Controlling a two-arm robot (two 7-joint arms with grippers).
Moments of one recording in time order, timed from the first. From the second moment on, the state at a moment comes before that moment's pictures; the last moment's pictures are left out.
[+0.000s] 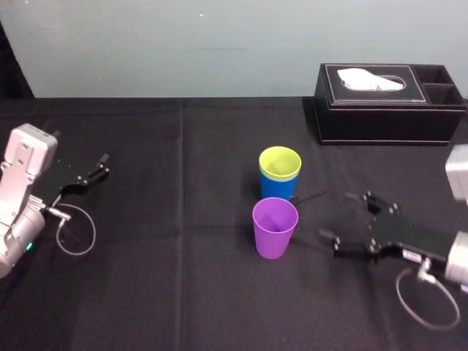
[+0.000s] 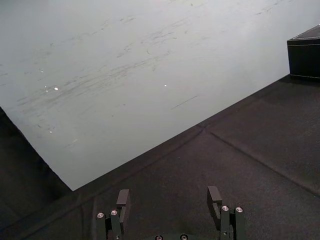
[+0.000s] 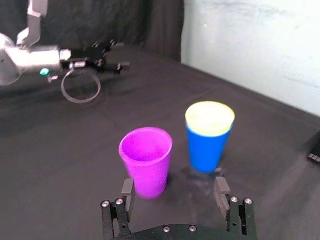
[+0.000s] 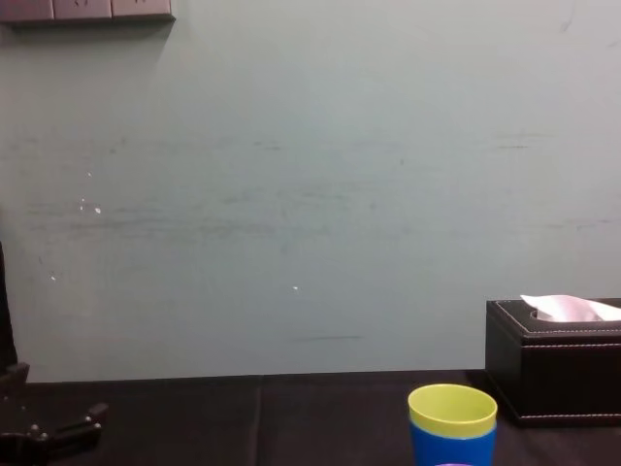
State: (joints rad) left arm -0.20 0.60 0.45 -1.41 -0.25 -0.12 0.03; right arm 0.05 0.81 -0.35 -1.64 0.60 0.00 0.61
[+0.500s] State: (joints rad) left arm -0.20 0.60 0.45 -1.41 -0.25 -0.12 0.03; right arm 0.02 0.75 -0.39 -1.62 0.55 0.01 0.61
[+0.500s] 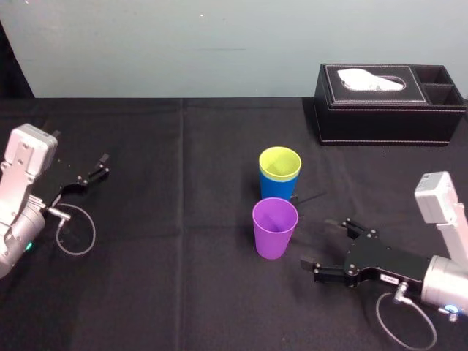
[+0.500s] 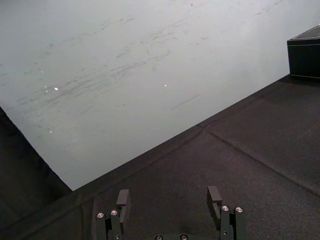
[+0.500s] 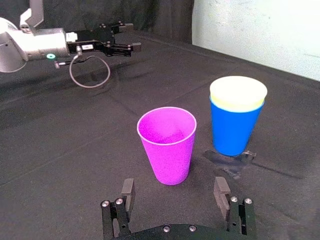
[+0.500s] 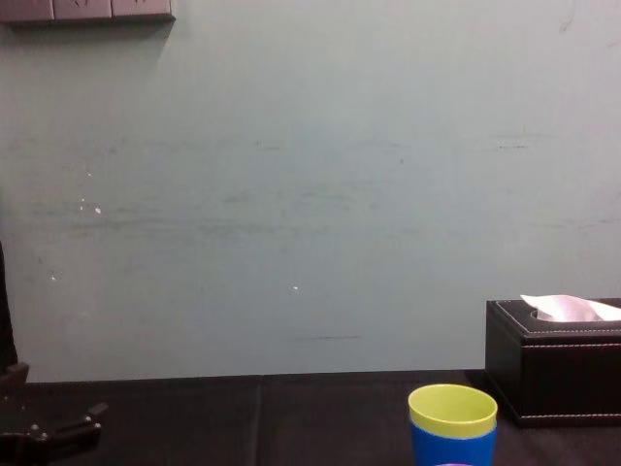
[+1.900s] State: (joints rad) left arm -0.20 0.60 0.45 -1.41 -0.25 -0.12 0.03; right arm 0.15 0.57 -0.47 -1.46 0.43 0.00 0.59
